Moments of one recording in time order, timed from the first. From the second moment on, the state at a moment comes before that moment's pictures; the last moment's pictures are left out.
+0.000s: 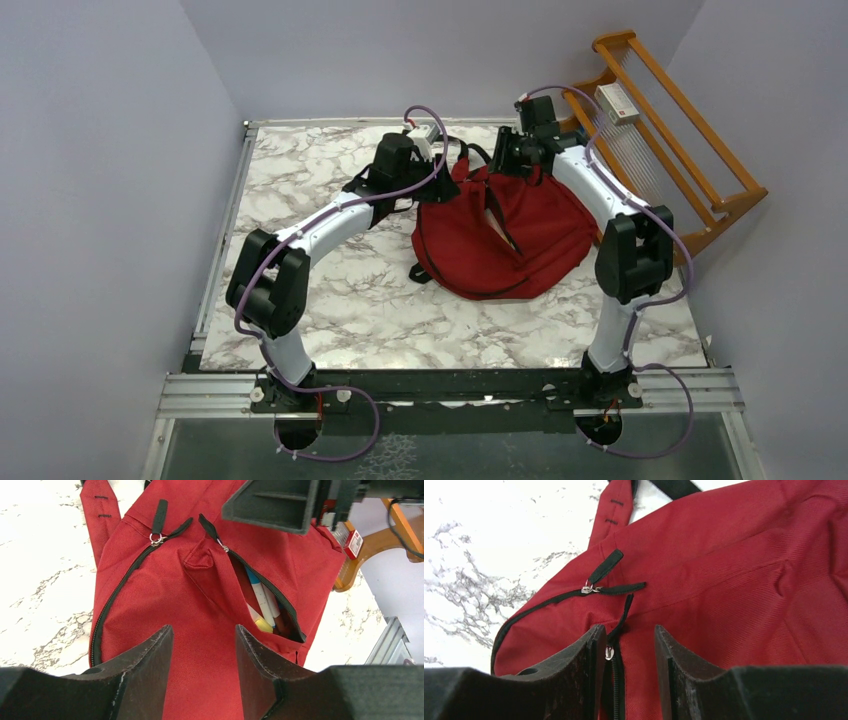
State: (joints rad) left arm -0.53 1.75 1.30 0.01 0.34 -0.40; right arm 0.30 1.92 1.69 -0.56 -0.08 0.37
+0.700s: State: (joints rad) left arm -0.53 1.75 1.30 0.02 0.38 -0.42; right arm 0.29 2.06 1.75 -0.58 -0.28 0.40
